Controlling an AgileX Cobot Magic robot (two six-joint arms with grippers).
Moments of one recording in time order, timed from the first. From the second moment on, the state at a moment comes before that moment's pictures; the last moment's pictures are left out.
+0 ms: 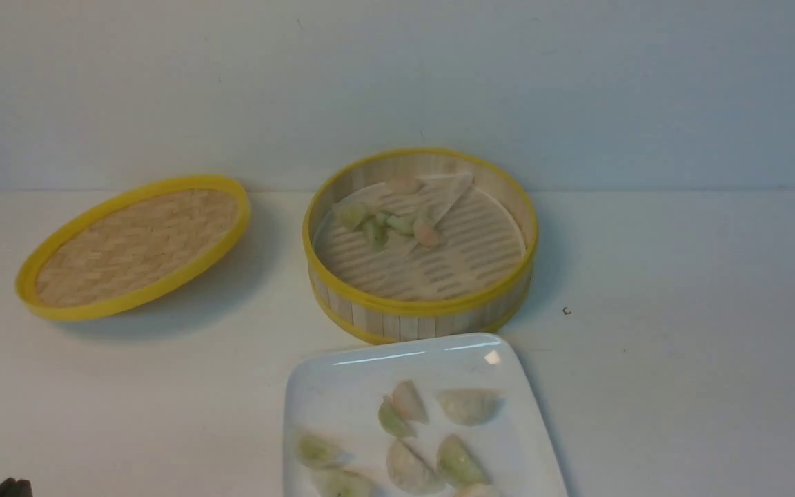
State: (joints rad) right arm 0.74 0.16 -0.49 -0.39 0.49 0.51; left arm -0.11 -0.01 0.03 -0.07 0.33 0.12
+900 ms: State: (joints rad) right arm 0.74 0.16 -0.49 -0.39 0.48 0.50; left arm -0.11 -0.01 0.03 -0.07 0.38 0.12
